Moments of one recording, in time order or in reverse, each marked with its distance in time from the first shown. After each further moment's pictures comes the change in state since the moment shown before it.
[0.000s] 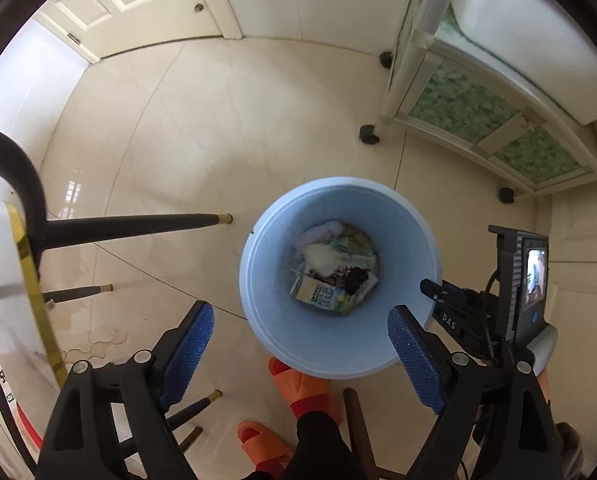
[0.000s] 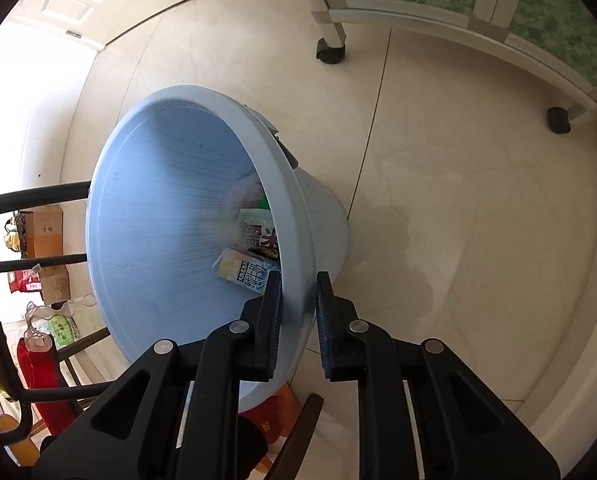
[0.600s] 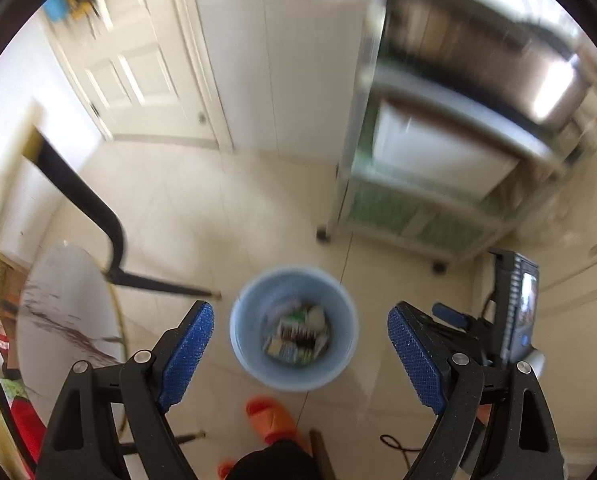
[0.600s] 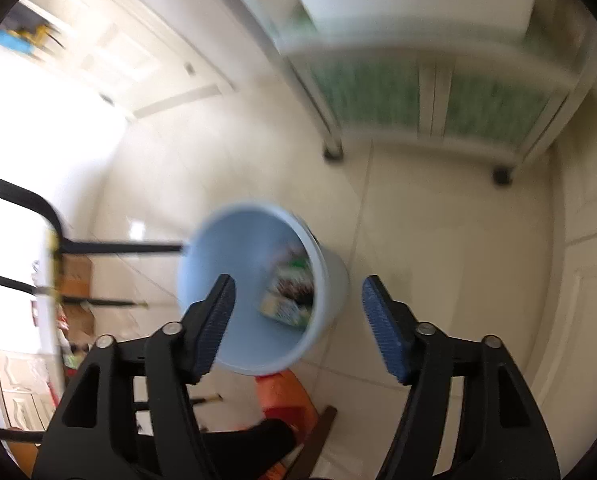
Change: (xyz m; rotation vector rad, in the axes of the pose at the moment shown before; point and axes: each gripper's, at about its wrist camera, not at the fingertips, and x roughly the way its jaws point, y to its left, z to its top) left arm -0.216 -0.025 -0.098 0.002 -0.394 -0.109; right arm -0.206 0.026 -0.032 0.012 -0.314 0.047
